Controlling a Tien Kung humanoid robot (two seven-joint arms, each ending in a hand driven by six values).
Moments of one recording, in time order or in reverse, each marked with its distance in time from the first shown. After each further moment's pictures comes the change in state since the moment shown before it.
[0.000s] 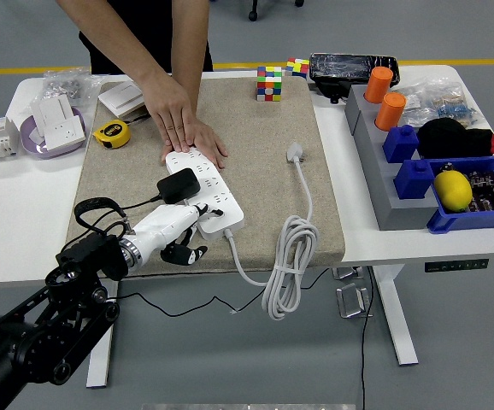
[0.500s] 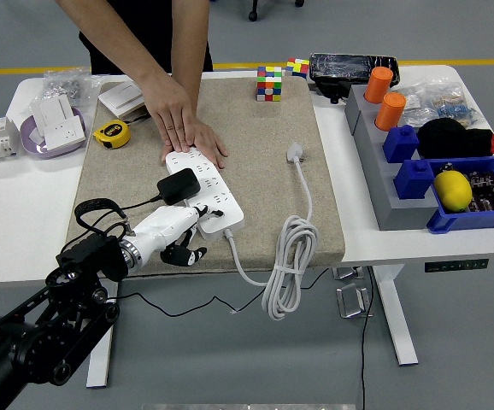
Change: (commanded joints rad) left arm 0.005 -0.001 -0.009 -0.001 0.000 0.002 0.000; right arm -0.002 0.000 -0.004 0.000 0.001 0.000 0.000
